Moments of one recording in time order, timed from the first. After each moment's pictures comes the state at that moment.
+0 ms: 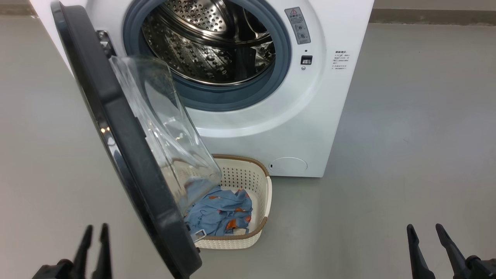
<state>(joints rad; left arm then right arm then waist) 0.04 0.03 0.10 0.18 -0.17 -0.13 -0.26 0.15 -0.08 -0.14 0.10 0.22 0.13 -0.25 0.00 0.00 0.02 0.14</state>
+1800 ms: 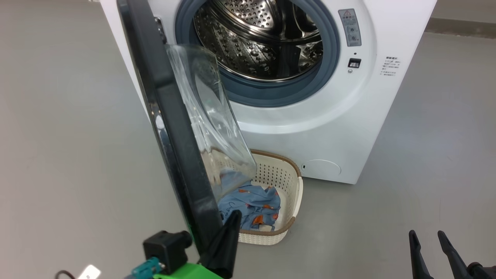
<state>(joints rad) 0.02 0.05 -0.51 -0.32 -0.55 0.17 0.12 0.17 -0.06 -0.17 0.09 0.22 0.13 -0.25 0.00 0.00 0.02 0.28</state>
